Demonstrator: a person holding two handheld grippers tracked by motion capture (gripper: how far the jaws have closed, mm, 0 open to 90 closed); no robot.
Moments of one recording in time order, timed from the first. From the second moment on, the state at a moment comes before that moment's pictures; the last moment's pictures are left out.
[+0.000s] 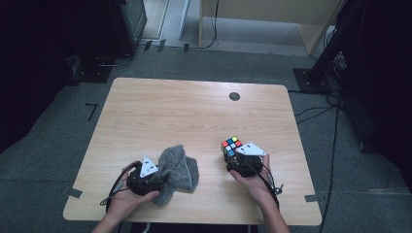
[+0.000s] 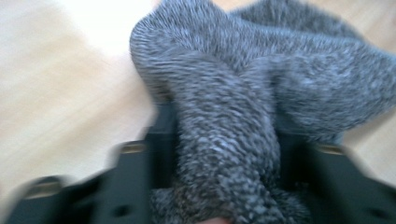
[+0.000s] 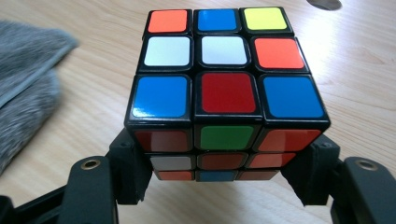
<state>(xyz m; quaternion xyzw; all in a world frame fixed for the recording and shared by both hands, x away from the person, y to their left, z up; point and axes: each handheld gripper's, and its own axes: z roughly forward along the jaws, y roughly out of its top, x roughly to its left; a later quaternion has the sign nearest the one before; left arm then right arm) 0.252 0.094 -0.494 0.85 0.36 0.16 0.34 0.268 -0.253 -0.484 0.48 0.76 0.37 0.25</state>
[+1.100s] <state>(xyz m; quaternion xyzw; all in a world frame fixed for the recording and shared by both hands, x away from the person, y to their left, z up) 0.283 0.033 -0.443 0.78 0.31 0.00 0.54 0.218 -0.173 -0.479 0.31 0.81 0.40 0.30</state>
